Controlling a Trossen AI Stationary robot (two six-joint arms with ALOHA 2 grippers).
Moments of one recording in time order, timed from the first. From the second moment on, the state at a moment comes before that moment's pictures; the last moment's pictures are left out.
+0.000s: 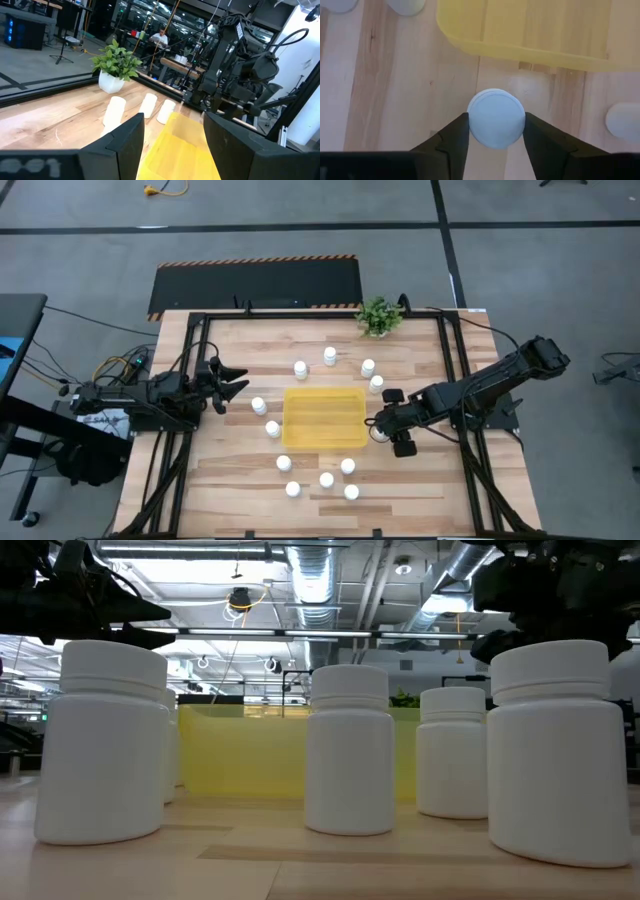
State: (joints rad) left arm -0.01 0.01 0.01 0.07 -0.29 -0.39; right arm 0.32 1.36 0.82 -0.68 0.08 0.11
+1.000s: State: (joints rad) left arm -0.01 0.01 0.01 0.07 -0.29 -0.39; right arm 0.13 1.42 1.28 -1.06 0.05 -0.13
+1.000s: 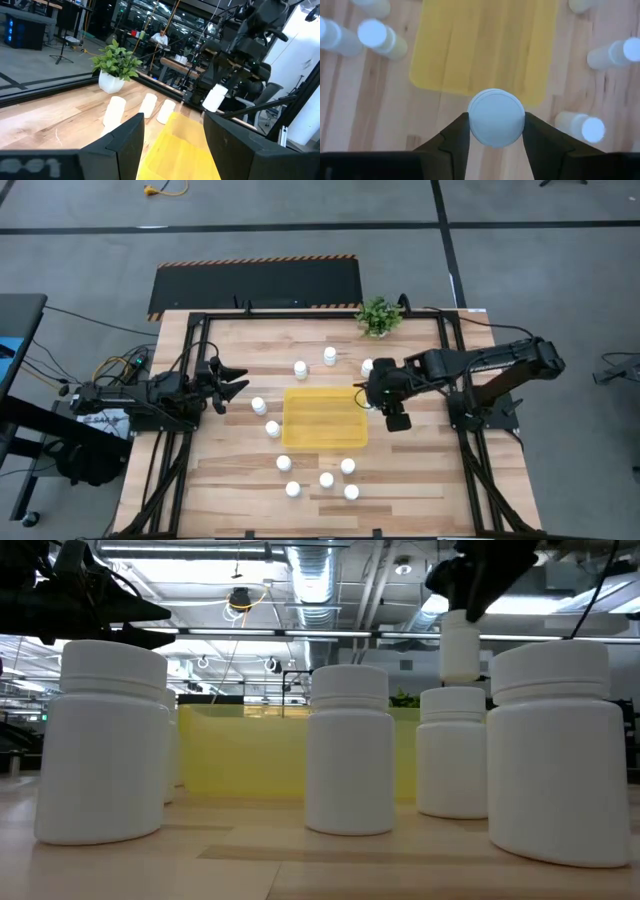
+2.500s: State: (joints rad) left arm -0.01 0.02 0.01 0.07 -0.29 -0.39; right arm 0.11 1.84 1.55 -0.84 -0.03 -0.30
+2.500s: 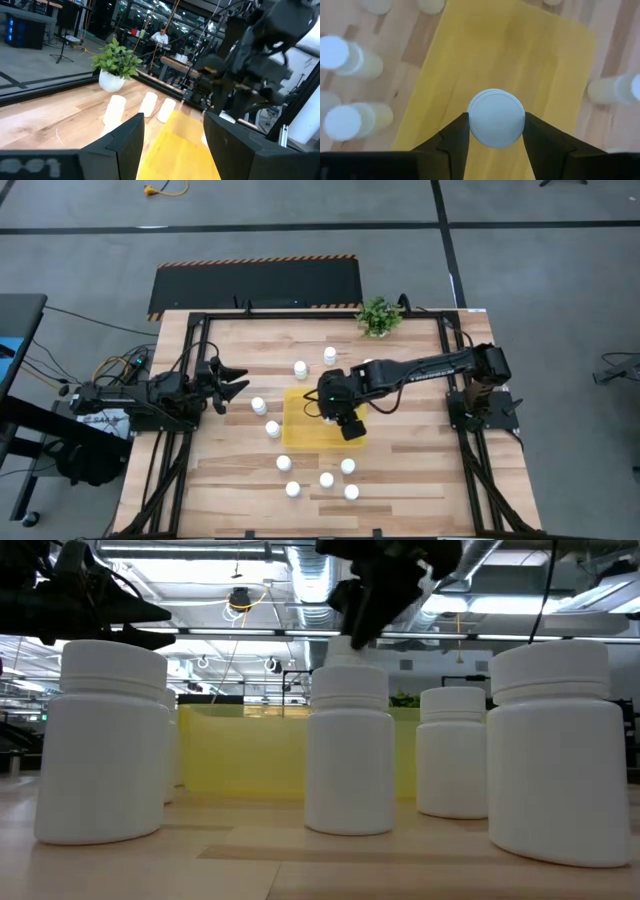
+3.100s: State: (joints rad) left arm -0.01 0.03 0.01 0.07 -0.29 -0.39; right arm 0.11 1.94 1.55 -0.80 -0.08 -0.32
